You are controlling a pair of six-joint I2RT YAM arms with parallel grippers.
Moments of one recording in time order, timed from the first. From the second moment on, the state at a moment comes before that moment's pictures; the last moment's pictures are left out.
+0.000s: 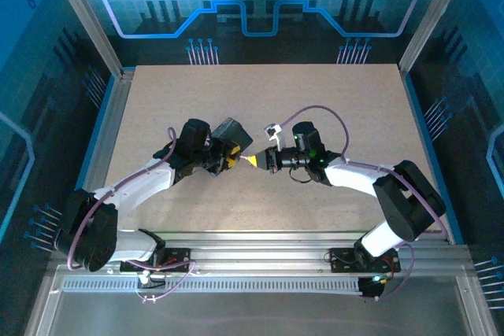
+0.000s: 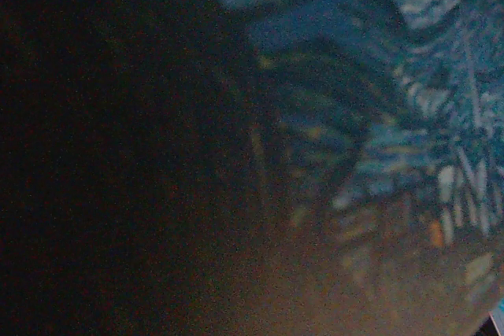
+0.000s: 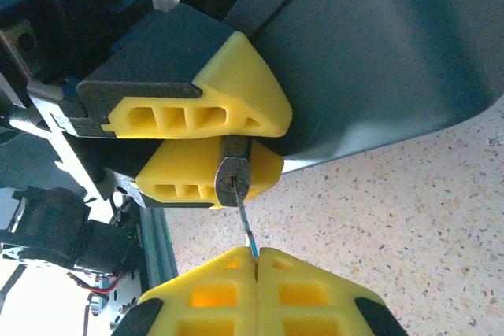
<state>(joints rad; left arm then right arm) -0.43 1.32 0.76 -0.16 0.39 -1.66 0.58 1.55 0.74 0.34 -0.71 0.46</state>
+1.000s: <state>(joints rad) -0.41 1.32 0.74 -0.16 0.35 -1.67 0.60 1.64 0.78 0.40 -0.74 0.54</state>
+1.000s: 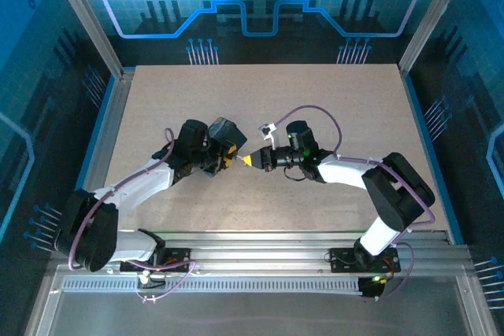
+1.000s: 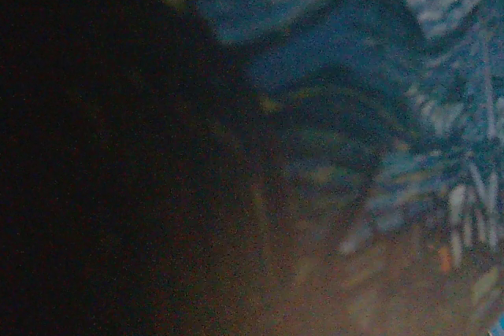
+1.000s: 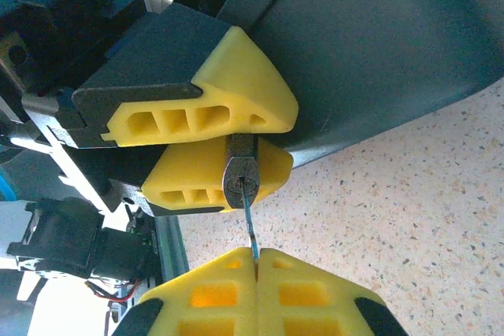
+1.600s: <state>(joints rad) -0.40 1.37 0.79 -0.19 0.38 -1.54 0.60 1.72 0.78 0.52 -0.82 0.67</state>
